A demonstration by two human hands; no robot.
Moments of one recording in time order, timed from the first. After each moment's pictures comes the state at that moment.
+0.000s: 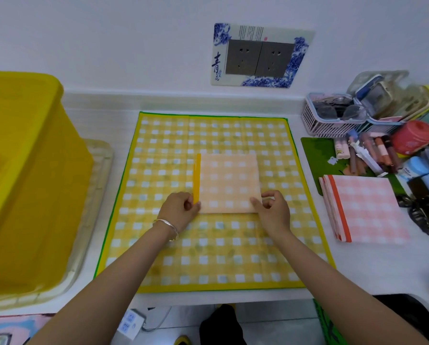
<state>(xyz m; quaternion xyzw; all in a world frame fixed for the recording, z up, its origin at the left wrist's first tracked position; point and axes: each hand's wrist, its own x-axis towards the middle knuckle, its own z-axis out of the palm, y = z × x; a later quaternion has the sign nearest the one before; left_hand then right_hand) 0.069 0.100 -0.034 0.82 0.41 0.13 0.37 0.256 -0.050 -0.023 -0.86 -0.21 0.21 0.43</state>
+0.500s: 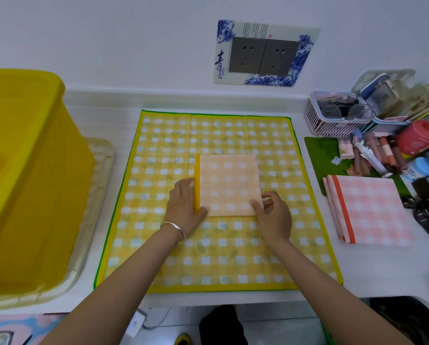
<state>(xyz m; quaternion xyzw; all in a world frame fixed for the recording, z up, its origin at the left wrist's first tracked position) 0.073 0.087 -0.031 0.85 0.42 0.14 0.29 0.244 -0.051 -0.035 -0.88 -0.27 0.10 0.37</state>
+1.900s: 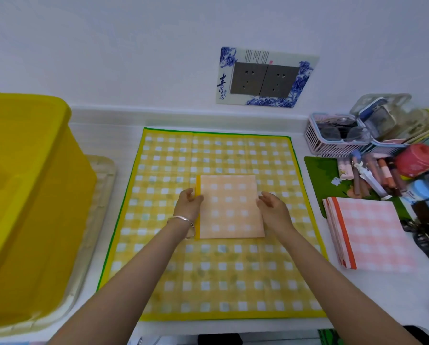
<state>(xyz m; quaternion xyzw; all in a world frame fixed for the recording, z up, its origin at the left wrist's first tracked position) 0.119 0.122 -0.002 0.55 0.54 0.18 0.61 0.287 -0.006 -0.001 -0.83 -0.21 0.31 0.41</state>
